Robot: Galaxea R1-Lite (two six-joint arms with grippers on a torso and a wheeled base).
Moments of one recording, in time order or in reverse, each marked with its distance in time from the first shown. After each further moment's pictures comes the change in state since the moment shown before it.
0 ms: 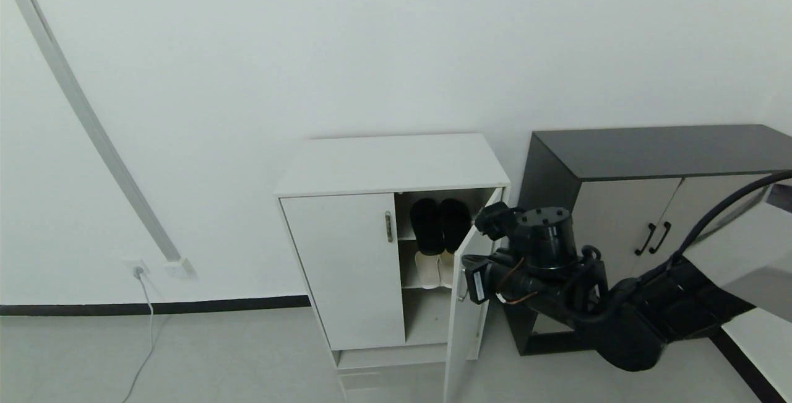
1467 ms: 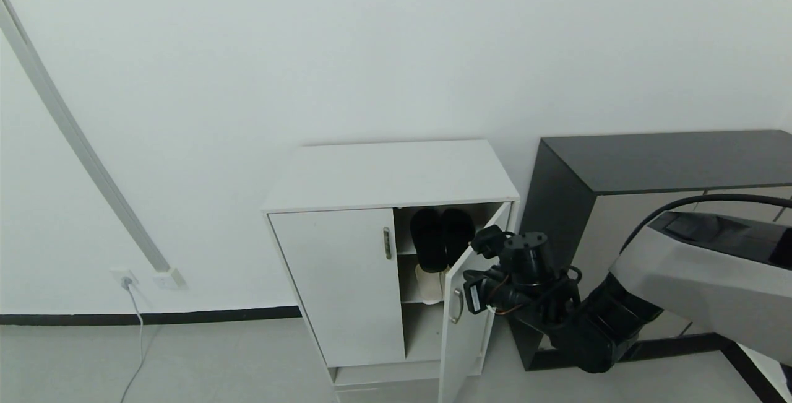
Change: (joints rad) left arm 0.000 0.000 0.000 0.000 0.000 -0.001; right arm -0.051 0.220 -0.063 -0.126 -0.002 0.000
